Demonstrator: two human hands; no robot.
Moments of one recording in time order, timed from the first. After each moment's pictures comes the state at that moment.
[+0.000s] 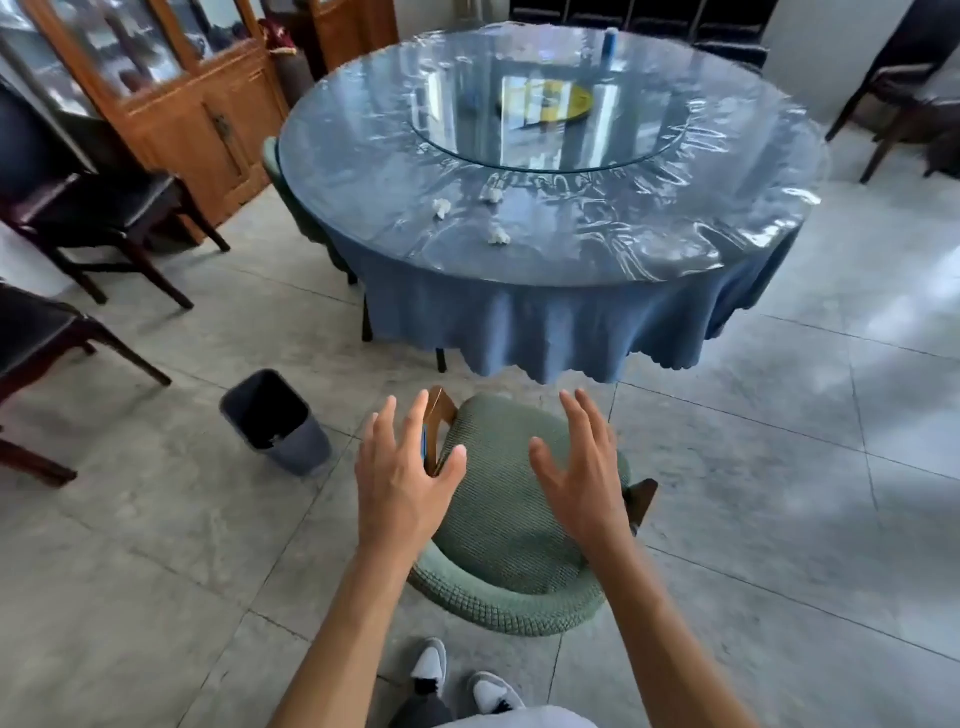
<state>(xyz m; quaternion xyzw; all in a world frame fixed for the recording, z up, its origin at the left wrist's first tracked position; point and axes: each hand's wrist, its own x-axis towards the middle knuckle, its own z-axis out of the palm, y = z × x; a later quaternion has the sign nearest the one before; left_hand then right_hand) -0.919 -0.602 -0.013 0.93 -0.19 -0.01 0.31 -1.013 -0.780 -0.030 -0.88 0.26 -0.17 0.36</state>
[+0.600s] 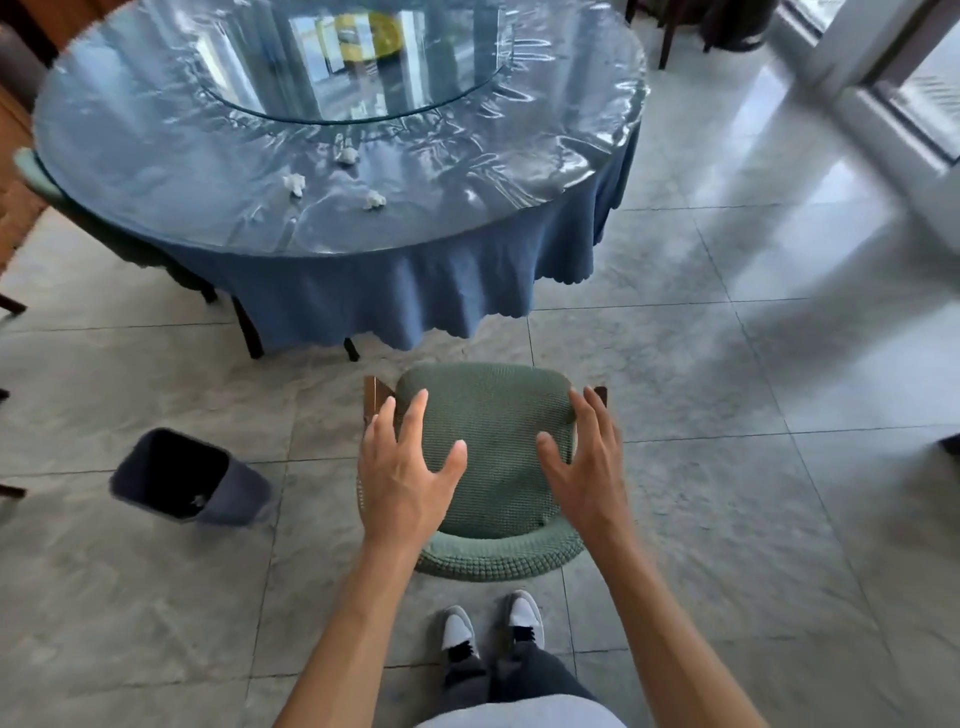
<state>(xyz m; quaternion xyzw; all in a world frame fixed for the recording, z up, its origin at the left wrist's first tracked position) -0.879 -0.595 -0.048 0.88 -0.34 -0.12 0.29 -1.037 -0.719 -0.056 -0.77 0.49 -0.21 0.35</state>
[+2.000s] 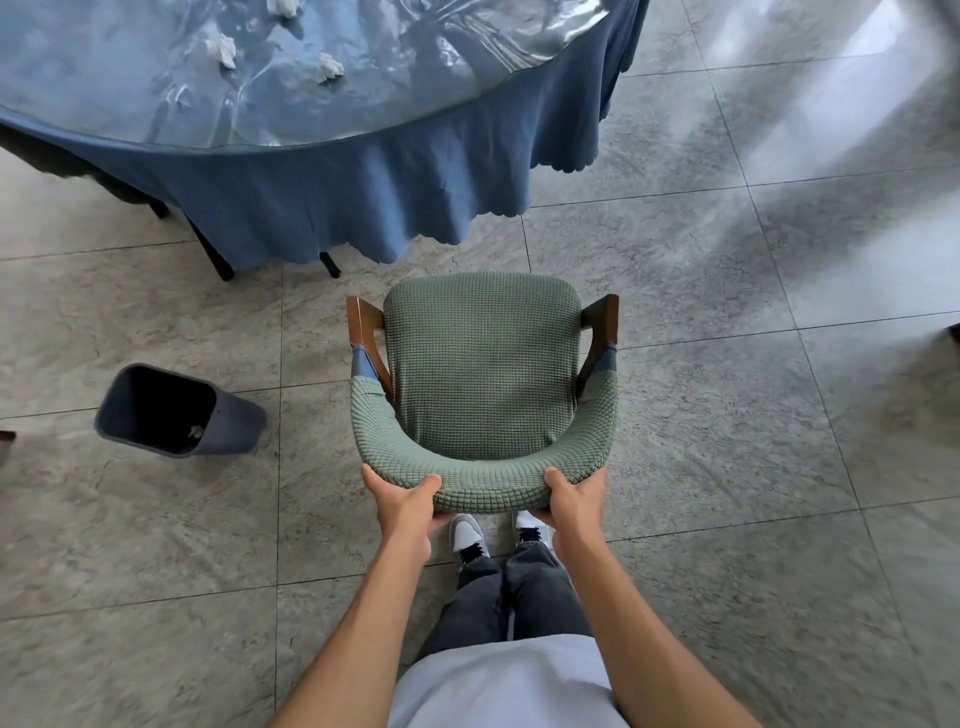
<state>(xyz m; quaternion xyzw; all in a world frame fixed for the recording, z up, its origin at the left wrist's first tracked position) -0.902 -0.545 -0.186 0.76 0.22 -0.41 0.45 -1.060 -0.639 -0.213 -0.27 0.73 -0.19 0.60</state>
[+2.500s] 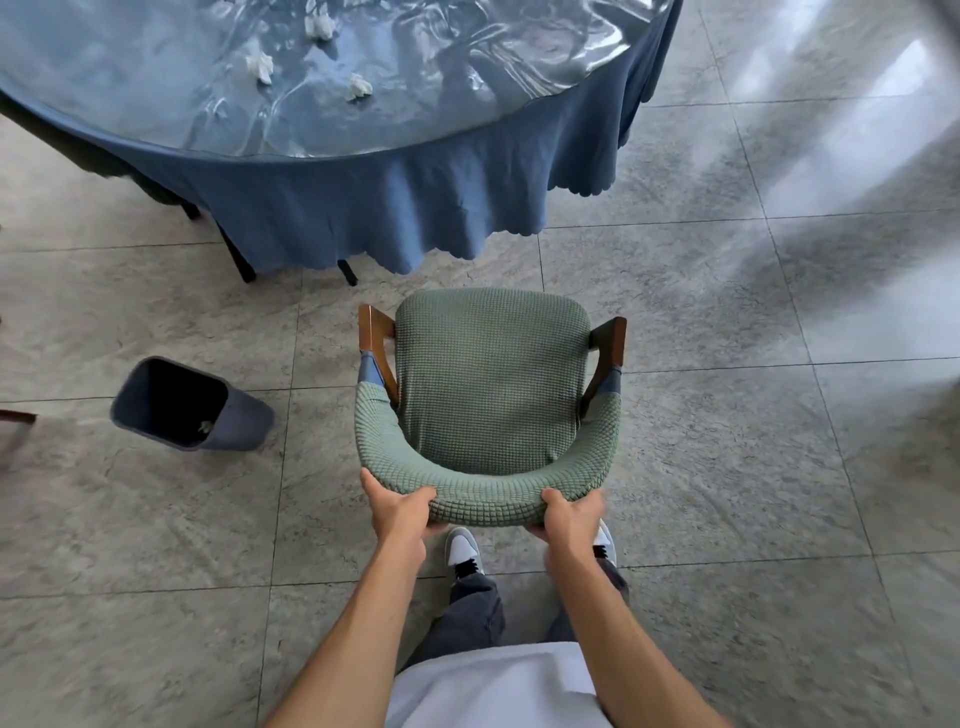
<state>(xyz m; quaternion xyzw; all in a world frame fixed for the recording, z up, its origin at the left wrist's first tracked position) -0.905 -0.548 -0.194 0.77 0.23 -0.38 0.45 -1.063 -0.643 -0.220 -0.29 0.74 -0.18 0.58</state>
